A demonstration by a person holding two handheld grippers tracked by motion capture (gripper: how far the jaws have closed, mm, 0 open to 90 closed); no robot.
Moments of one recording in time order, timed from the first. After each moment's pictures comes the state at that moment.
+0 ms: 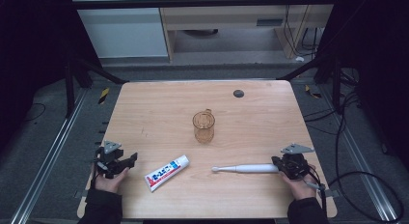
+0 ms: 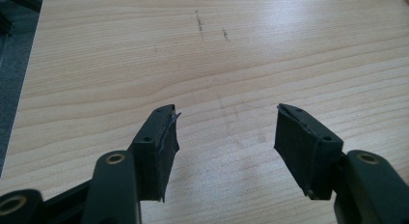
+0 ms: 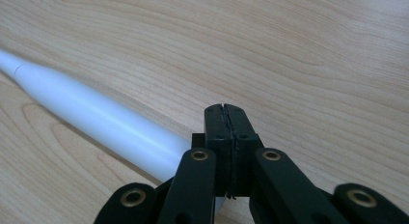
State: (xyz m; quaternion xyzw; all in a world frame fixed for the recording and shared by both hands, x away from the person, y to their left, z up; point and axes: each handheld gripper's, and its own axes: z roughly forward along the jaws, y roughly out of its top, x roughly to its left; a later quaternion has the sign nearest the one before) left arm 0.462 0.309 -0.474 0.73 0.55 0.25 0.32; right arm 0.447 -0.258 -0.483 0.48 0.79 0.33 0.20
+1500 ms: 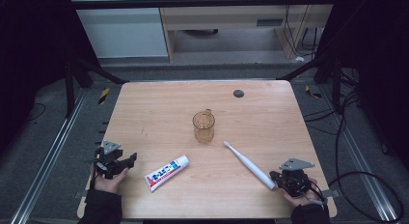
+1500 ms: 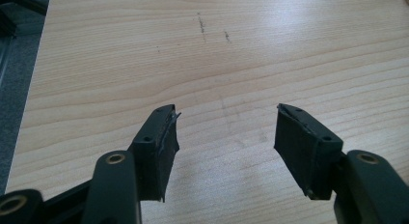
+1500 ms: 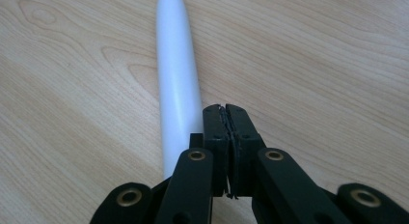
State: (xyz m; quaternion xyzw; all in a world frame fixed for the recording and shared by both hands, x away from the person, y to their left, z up) left arm 0.460 0.309 -0.472 0.73 0.55 0.25 0.32; right arm 0.402 -0.248 -0.481 0.45 0.81 0.33 0.18
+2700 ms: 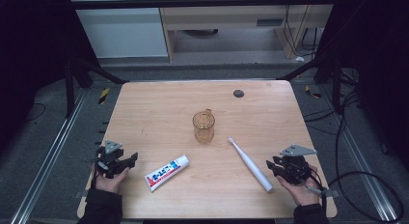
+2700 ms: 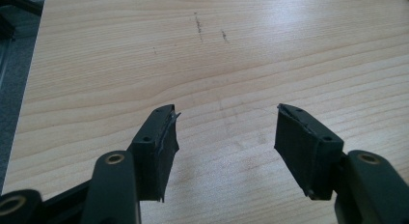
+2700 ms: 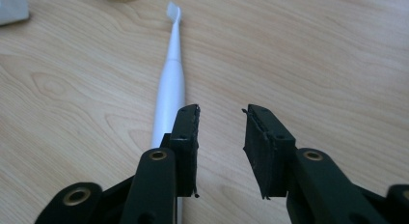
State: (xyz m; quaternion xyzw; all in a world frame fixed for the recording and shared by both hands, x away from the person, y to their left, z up) left arm 0.463 0.307 -0.473 0.73 0.54 0.25 0.32; right arm 0.424 -0.238 -0.441 0.47 0.79 0.35 0.20
